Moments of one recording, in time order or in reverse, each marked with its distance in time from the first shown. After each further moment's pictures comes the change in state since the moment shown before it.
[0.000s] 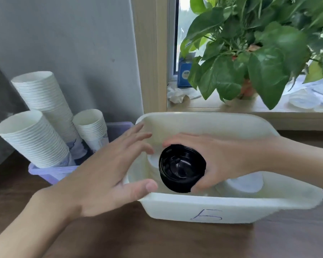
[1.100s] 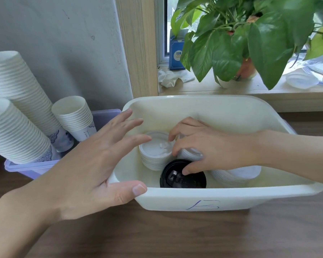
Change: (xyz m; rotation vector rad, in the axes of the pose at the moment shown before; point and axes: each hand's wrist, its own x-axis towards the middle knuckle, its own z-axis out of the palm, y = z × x) left_hand 0.001 -0.006 0.005 0.049 -0.017 0.085; right_hand 0.007 0.041 0.029 -0.272 0.145 -0.083
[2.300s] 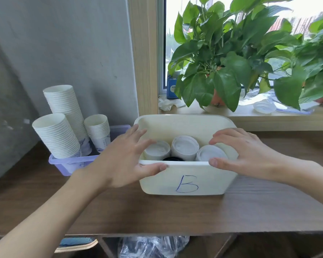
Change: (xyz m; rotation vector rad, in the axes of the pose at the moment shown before) left_hand -0.002 0.043 -0.003 0.177 -0.068 -0.208; right_hand -0.120 -0.065 -0.048 -0.049 0.215 0.504
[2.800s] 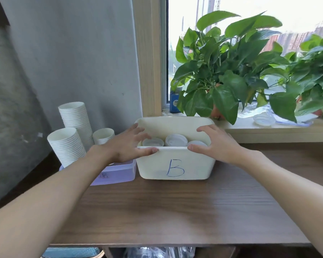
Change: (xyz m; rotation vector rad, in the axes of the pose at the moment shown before) left_hand 0.065 -0.065 -0.011 0.025 -0.099 -0.074; right_hand 0.077 -0.004 0.018 0.132 0.162 0.152
